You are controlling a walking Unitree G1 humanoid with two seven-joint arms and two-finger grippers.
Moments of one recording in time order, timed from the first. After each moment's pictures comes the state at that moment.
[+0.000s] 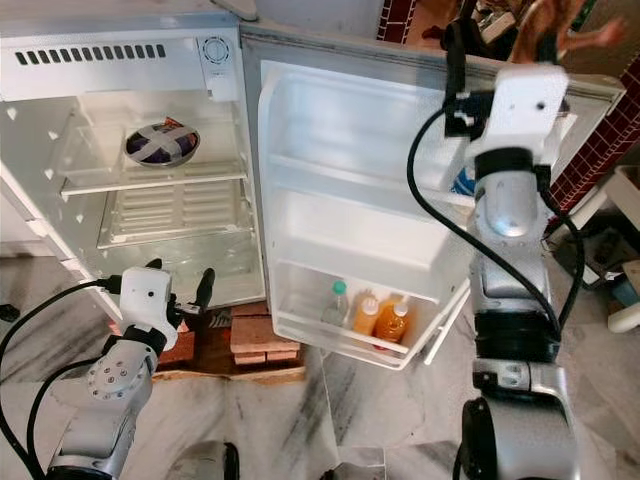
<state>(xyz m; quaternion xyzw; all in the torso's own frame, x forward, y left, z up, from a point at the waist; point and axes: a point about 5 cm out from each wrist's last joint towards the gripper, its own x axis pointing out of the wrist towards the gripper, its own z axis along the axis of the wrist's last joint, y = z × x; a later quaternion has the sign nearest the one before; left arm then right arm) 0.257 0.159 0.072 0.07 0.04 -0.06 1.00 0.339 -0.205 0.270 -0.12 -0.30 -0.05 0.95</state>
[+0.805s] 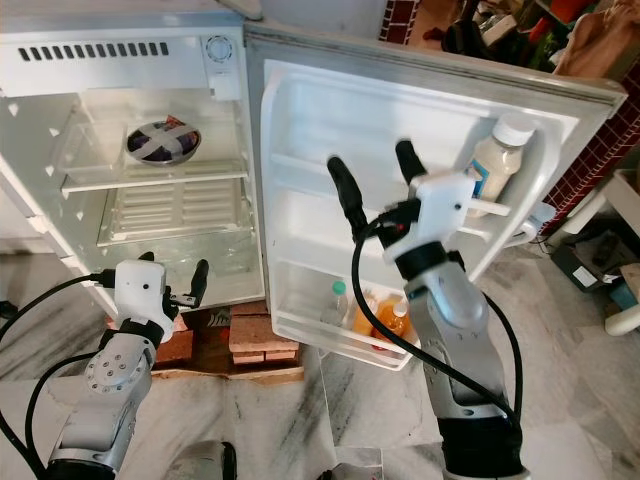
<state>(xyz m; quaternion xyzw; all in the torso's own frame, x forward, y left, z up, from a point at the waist) 0.263 0.160 0.077 0.07 0.03 -0.04 1.00 0.283 -0.145 0.188 0.03 -0.17 0.18 0.97</state>
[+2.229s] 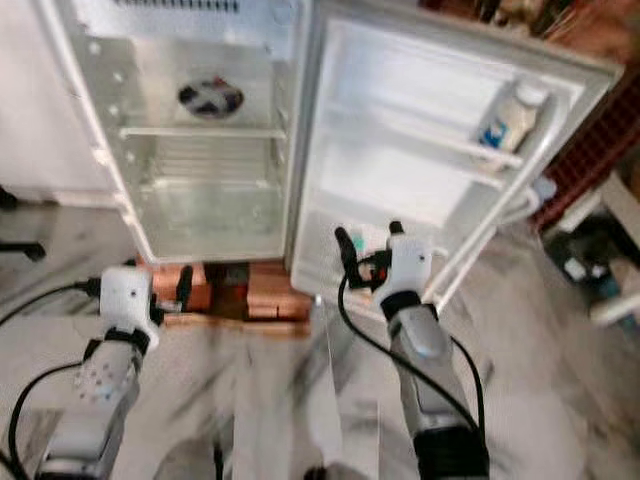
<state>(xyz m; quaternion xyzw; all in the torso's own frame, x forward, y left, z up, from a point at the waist) 0.256 0.173 0.077 0.09 0.03 0.00 1.00 0.291 -0.148 0.103 0.03 -0.03 0.10 0.99</state>
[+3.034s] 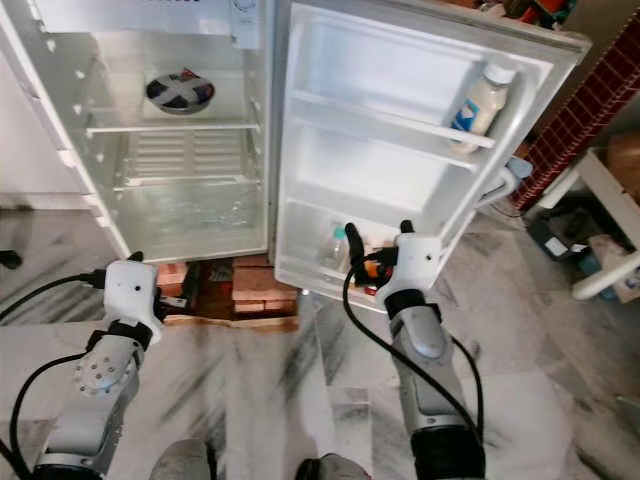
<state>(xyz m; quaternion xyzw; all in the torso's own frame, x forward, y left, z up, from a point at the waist) 0.259 0.168 0.080 0.09 0.03 -0.04 0.99 0.291 -0.148 0.102 0.04 -0.03 0.08 1.00</state>
